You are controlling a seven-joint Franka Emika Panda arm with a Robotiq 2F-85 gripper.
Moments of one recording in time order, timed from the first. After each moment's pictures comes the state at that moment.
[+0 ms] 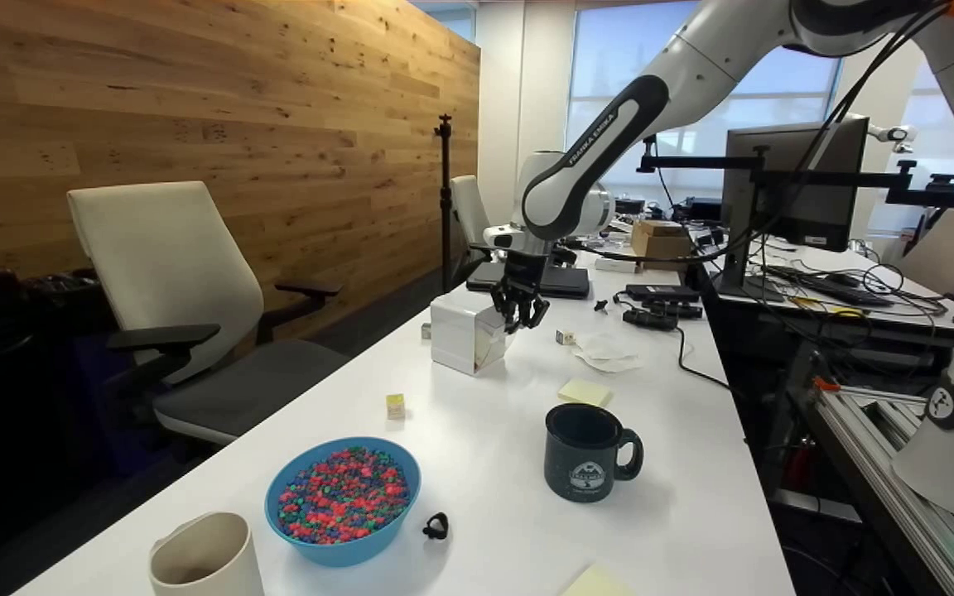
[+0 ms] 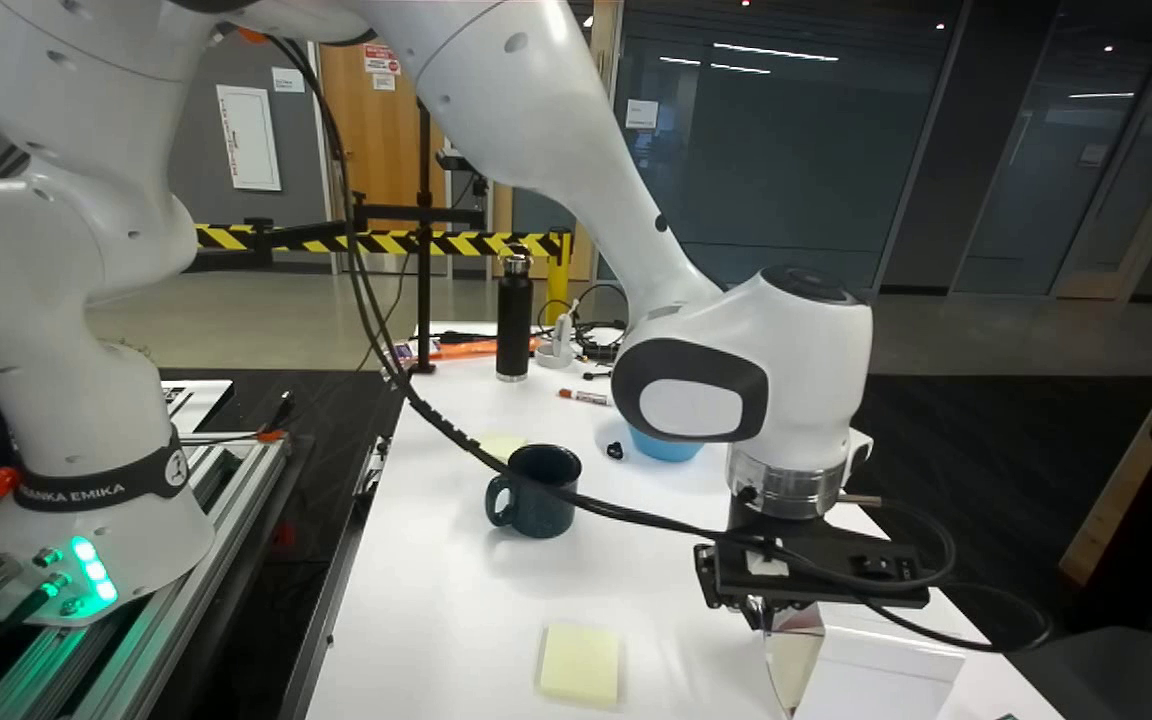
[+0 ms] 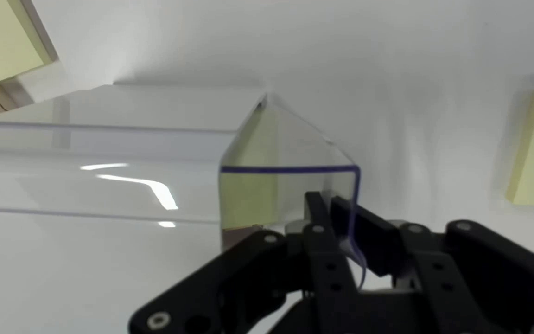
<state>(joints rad) -0.34 0.55 0.03 -1.93 0.11 2.63 -1.66</state>
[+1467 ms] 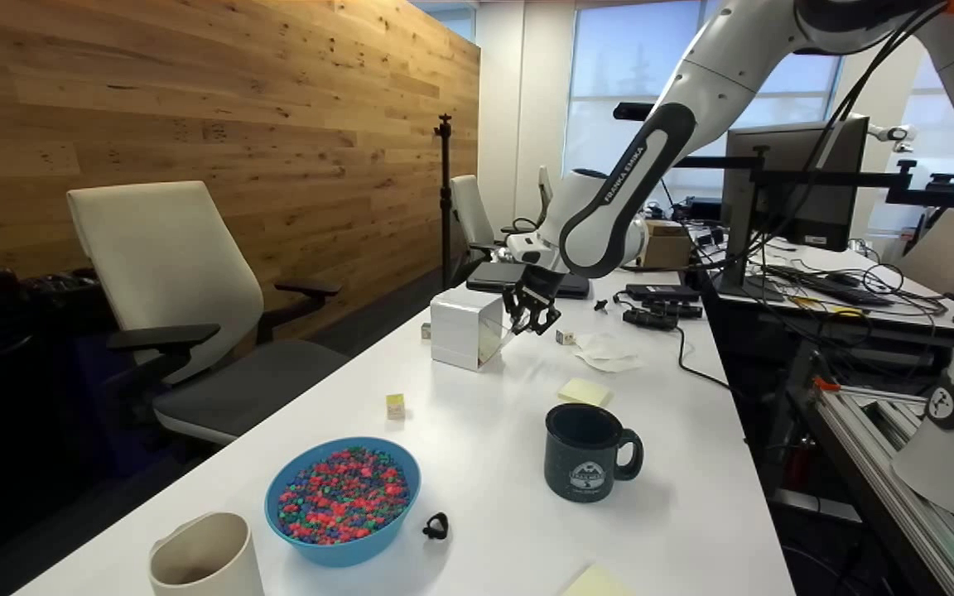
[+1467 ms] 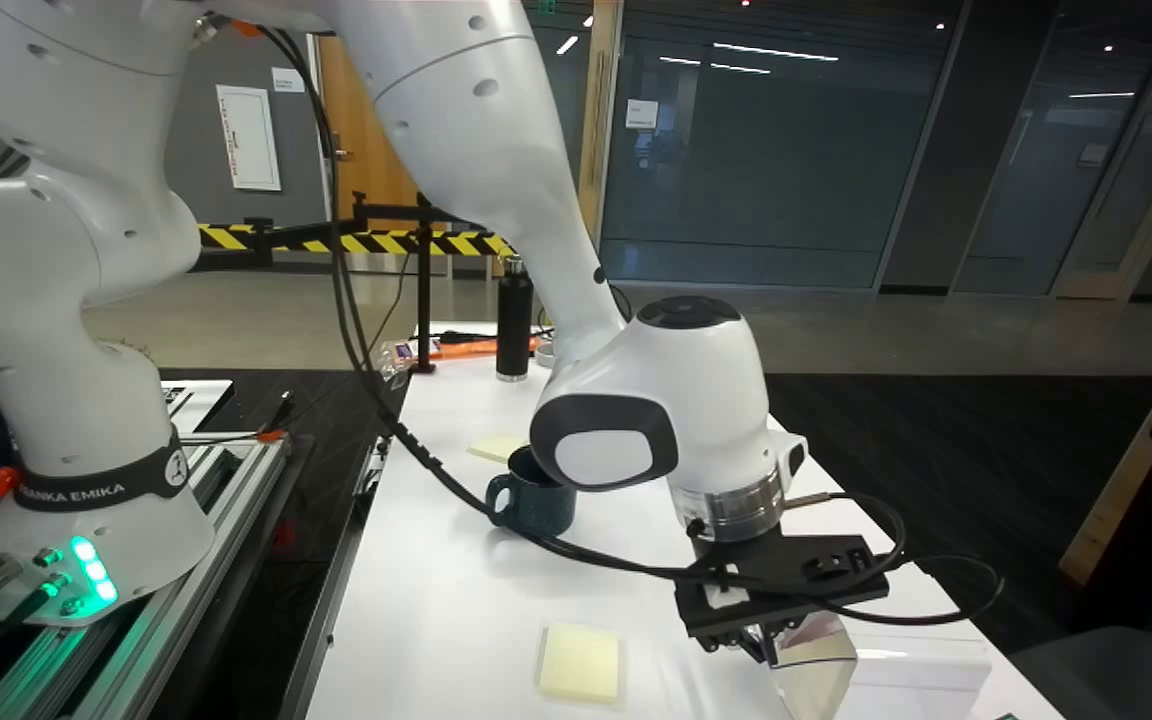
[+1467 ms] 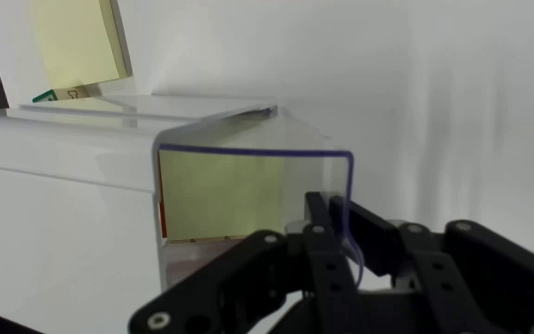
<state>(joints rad) -0.39 0.53 0.05 -2.14 -0.03 3.07 -1.73</state>
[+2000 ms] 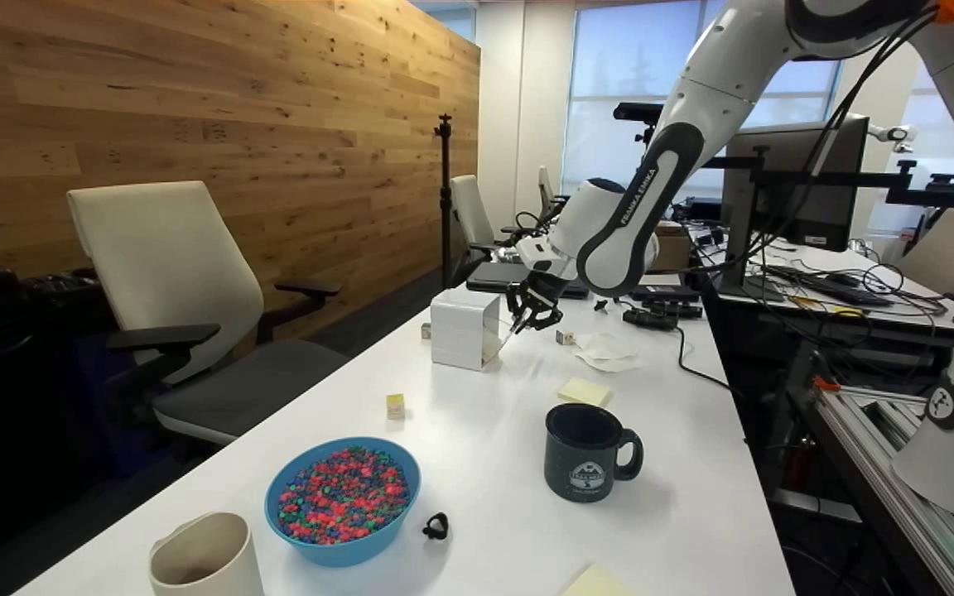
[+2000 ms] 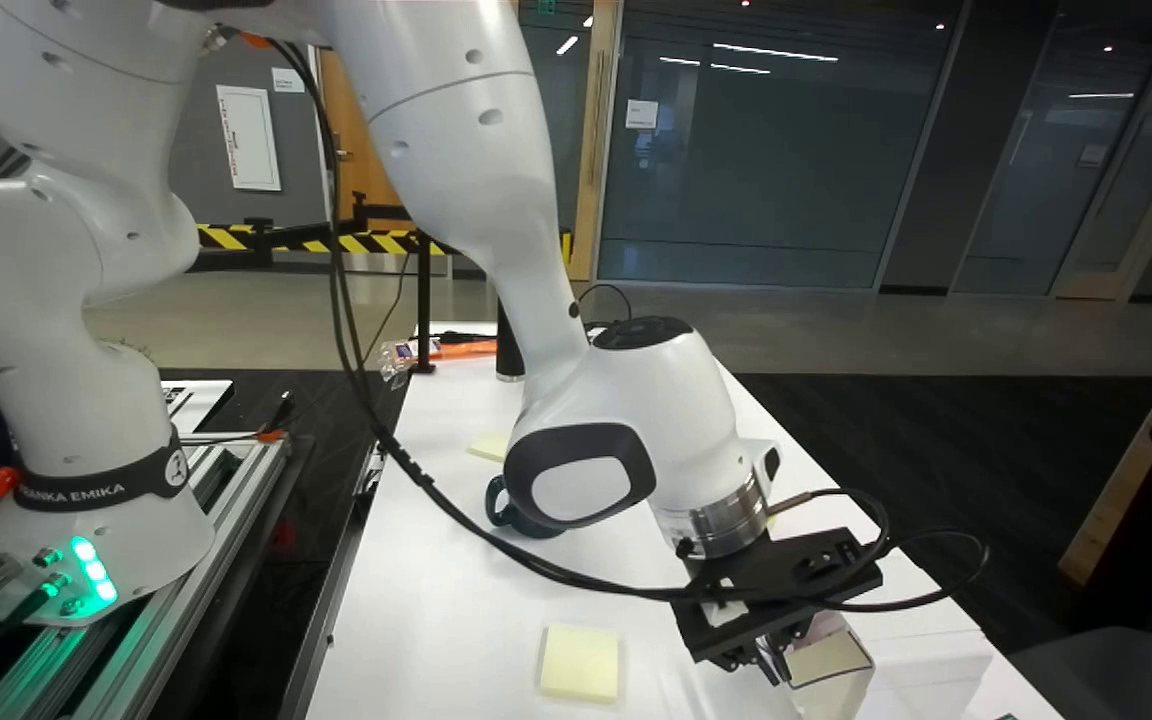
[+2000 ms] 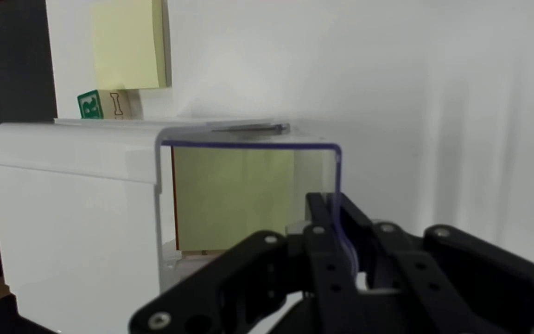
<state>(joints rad) -0.36 0.56 -0.02 -2.18 -0.17 3.26 -1.72</state>
